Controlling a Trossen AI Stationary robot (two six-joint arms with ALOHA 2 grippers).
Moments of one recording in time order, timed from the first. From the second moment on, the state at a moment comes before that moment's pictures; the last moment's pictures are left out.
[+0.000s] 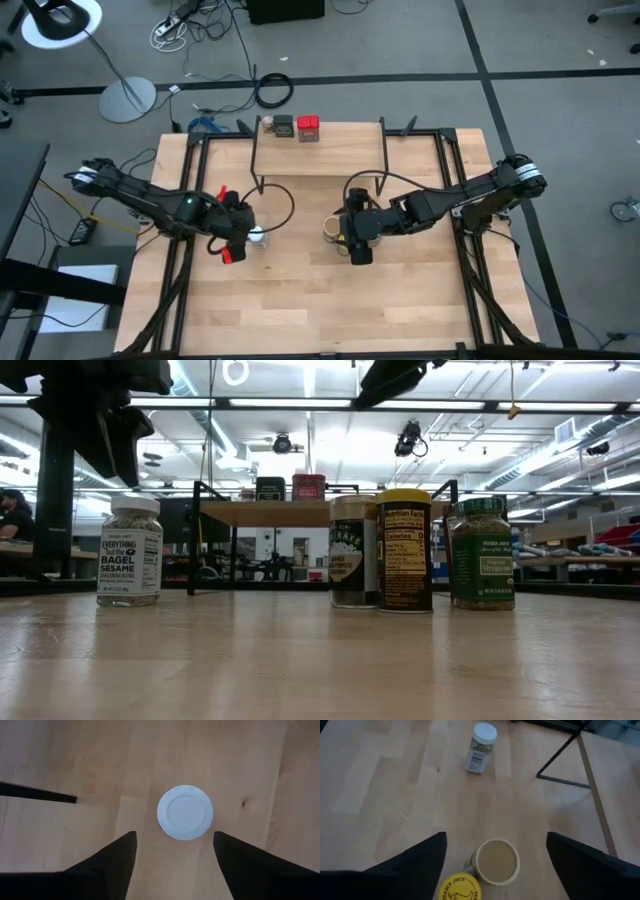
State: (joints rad) left arm -0.32 1.12 0.92 -1.03 -0.28 -0.45; right arm 0.29 1.54 1.32 -0.56 0.37 0.02
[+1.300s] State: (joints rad) left arm -0.32 1.17 0.89 -0.92 -0.26 -0.43; right arm 0.28 1.52 1.32 -0.56 0.41 0.00
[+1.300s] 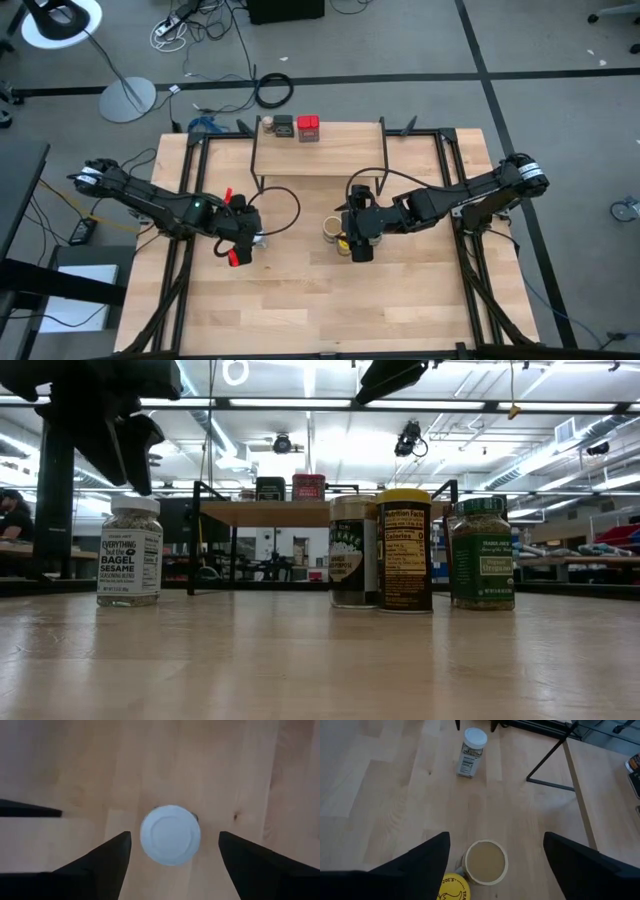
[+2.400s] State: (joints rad) left arm -0.27 1.28 0.89 -0.90 -0.18 -0.37; right arm 0.29 1.52 1.32 -0.56 0.40 0.01
